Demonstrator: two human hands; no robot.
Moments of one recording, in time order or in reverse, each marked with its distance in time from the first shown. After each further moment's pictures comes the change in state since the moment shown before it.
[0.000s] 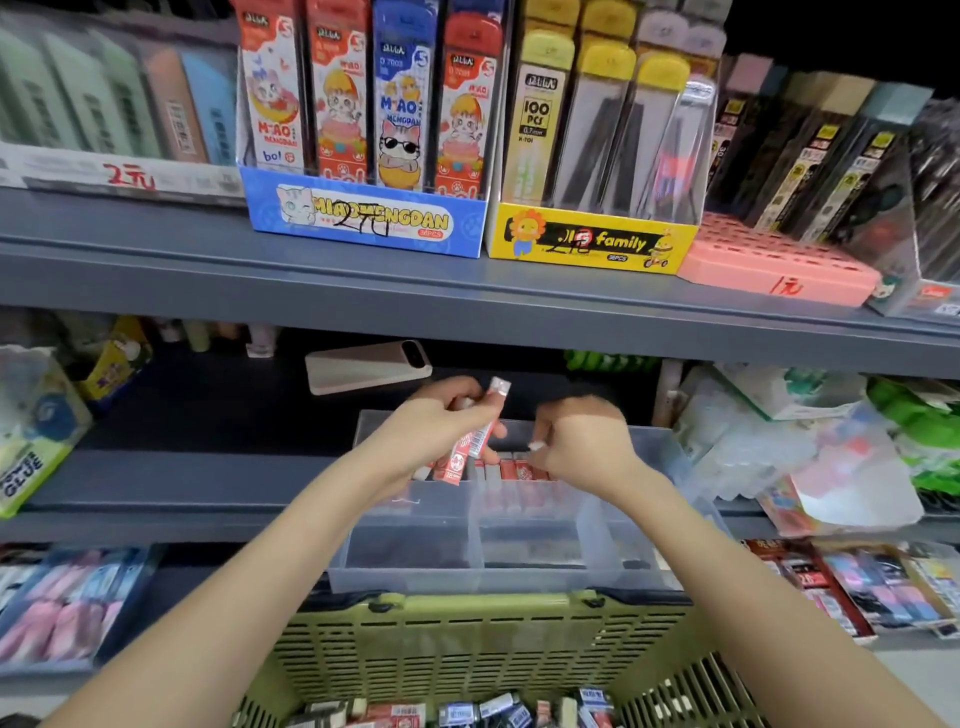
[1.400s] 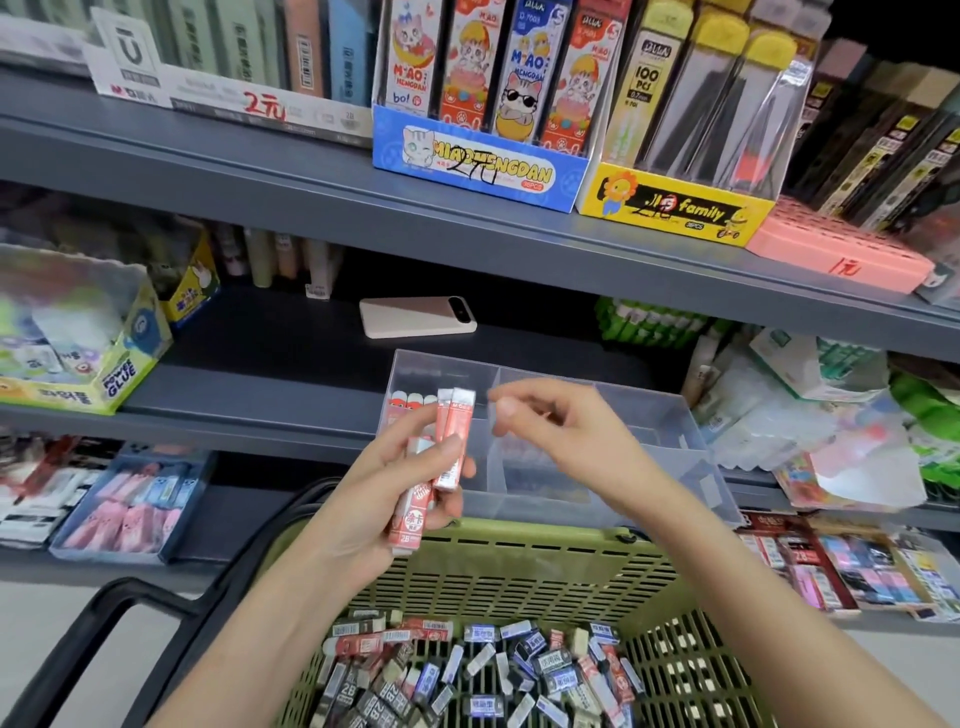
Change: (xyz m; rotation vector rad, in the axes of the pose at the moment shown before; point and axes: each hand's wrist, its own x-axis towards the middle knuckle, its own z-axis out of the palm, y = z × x) left_hand -0.119 -0.051 -0.029 -0.786 0.004 -0.056; right_hand -0.062 -0.091 -0.054 1.013 -0.235 -0.002
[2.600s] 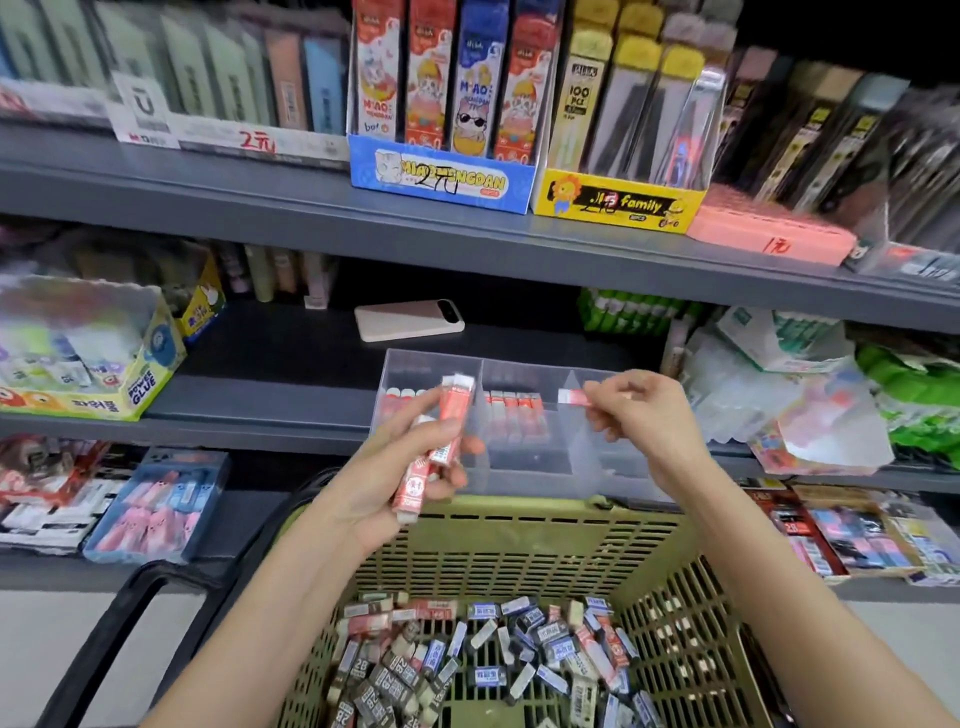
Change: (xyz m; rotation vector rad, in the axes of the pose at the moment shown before) left_hand 0.002 -0.002 0.010 0.037 -0.058 -0.048; right_hand -0.021 0.051 -0.053 0.157 0.481 0.225
